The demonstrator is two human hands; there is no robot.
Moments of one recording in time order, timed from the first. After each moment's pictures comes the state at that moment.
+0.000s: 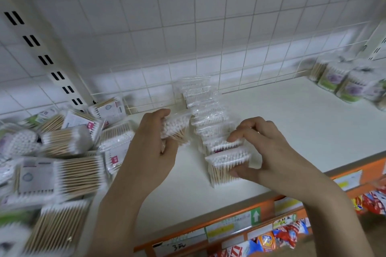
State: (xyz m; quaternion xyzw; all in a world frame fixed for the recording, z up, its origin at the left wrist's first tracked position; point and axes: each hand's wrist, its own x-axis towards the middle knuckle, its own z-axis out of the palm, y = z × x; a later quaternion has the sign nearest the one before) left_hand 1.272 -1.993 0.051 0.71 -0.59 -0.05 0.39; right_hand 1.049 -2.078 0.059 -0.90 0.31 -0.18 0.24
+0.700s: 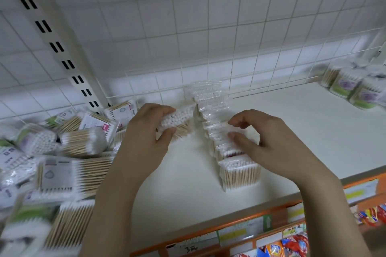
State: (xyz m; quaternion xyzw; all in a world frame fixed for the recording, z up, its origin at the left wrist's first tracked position) left_hand 1.299 -1.992 0.081 0.71 -0.60 0.03 0.37; right_hand 1.086 -2.089 0.079 -0.88 0.32 -0.26 0.24
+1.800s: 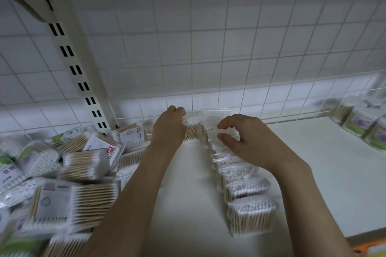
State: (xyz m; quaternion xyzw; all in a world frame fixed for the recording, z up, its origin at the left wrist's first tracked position) left_hand 1.345 -2.114 0.053 0.81 -0.54 0.06 0.21; right_hand 1.144 -2.148 0.090 -0.91 0.32 -0.20 0.17
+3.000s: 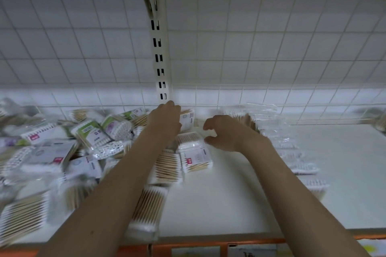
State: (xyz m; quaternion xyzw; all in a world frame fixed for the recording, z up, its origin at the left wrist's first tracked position) left_hand 1.423 -1.994 0.079 0.85 -0.52 0.09 0.06; right_hand 1.269 -2.076 0.085 -0.96 0.25 -0.03 0.11
